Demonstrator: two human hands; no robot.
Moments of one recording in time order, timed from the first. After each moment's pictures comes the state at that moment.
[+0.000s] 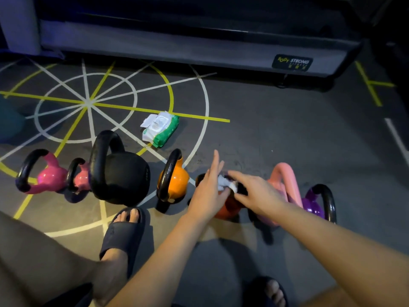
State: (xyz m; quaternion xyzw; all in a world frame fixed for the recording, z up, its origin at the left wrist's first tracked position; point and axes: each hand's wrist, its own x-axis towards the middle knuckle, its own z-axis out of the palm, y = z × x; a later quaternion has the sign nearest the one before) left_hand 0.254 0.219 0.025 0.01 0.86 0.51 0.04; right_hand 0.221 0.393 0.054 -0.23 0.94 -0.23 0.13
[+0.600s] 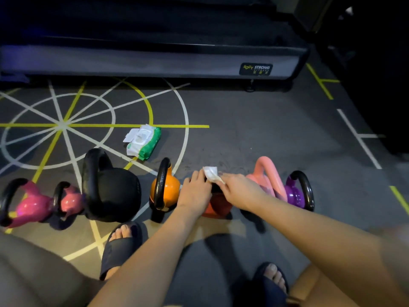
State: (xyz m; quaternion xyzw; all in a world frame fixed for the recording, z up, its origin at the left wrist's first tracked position) left_hand 0.243 0.196 0.026 0.19 0.98 0.04 0.07; right_hand 0.249 0.353 0.080 -0.14 0.97 -0.13 0.13
